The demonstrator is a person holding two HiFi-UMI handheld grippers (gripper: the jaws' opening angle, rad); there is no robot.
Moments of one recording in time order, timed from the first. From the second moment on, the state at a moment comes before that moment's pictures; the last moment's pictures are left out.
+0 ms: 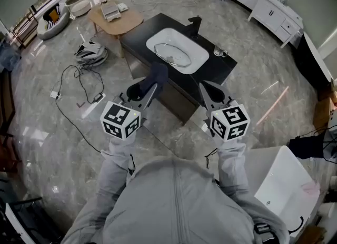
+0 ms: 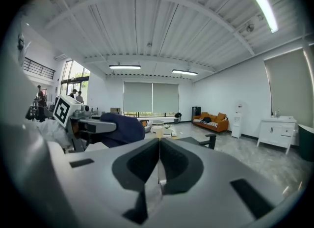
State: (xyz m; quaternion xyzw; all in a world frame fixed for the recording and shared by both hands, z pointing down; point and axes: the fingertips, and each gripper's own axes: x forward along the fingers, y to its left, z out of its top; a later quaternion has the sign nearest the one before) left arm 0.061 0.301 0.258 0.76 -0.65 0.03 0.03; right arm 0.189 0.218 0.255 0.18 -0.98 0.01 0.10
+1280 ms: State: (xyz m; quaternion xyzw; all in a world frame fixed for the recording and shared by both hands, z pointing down) left arm 0.000 0.288 0.285 0.77 -0.63 0.03 0.06; right arm 0.130 0.219 0.271 0.18 -0.98 0.04 0.10
